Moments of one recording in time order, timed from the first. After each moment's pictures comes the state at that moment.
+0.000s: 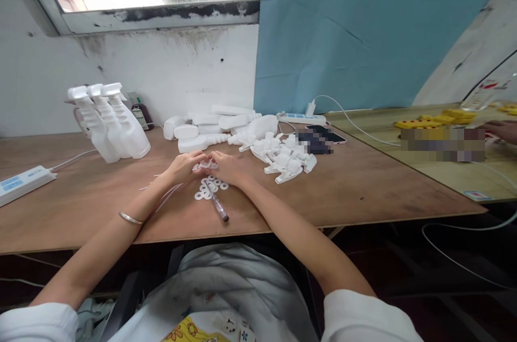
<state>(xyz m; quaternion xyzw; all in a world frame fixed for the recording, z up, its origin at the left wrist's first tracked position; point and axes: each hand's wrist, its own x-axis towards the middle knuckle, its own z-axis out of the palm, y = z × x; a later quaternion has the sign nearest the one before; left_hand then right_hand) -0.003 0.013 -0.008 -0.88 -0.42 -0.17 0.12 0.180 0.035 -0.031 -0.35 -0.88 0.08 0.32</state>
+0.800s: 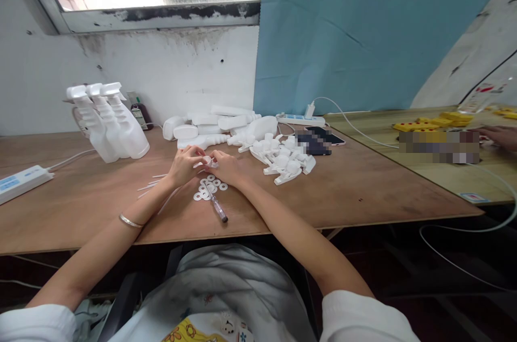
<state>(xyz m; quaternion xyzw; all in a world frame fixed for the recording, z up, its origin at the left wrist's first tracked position) 0.009 0.008 -0.011 -0.83 -0.47 -0.25 0.15 0.177 0.031 -0.026 -0.41 -0.85 0.11 0.32</state>
